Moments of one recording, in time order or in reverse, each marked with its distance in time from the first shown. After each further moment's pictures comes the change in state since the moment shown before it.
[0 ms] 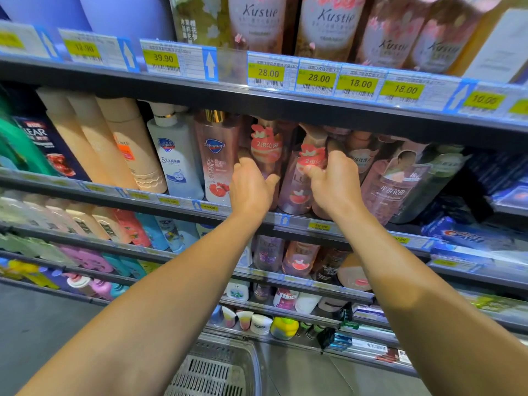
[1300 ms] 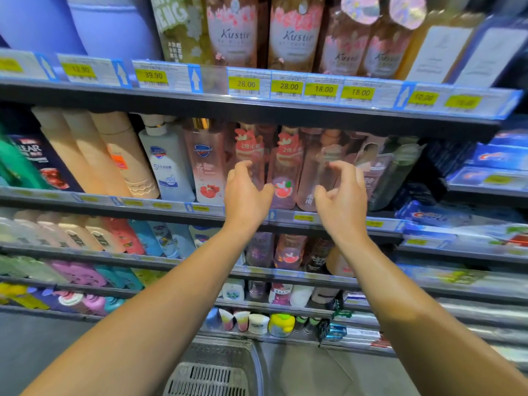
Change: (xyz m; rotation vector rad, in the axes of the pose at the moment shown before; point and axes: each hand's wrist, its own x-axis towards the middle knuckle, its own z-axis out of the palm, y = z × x) left_hand -0.048 0.011 -0.028 -0.198 -0.109 0.109; right_hand -0.060 0.027 -0.035 0.142 0.179 -0.022
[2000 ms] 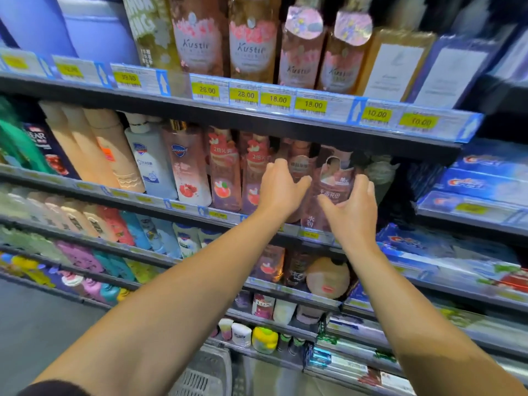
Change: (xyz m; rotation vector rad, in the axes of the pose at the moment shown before) left_hand -0.005 0.090 0.095 0.093 -0.005 0.067; right_hand 0.044 0.071 -0.058 -0.098 -0.063 0.020
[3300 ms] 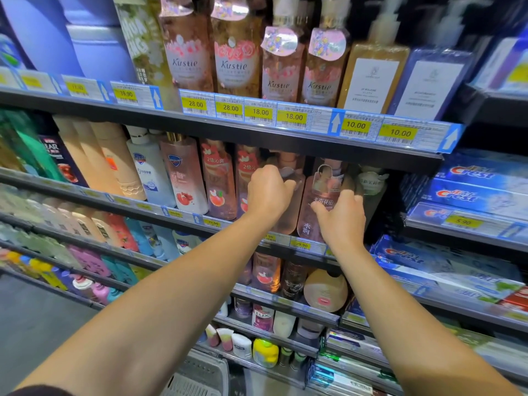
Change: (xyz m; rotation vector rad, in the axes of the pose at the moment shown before) left_hand 0.008 0.016 0.002 0.057 0.065 -0.106; right_hand 0.020 0.013 0.010 -0.086 -0.046 0.083
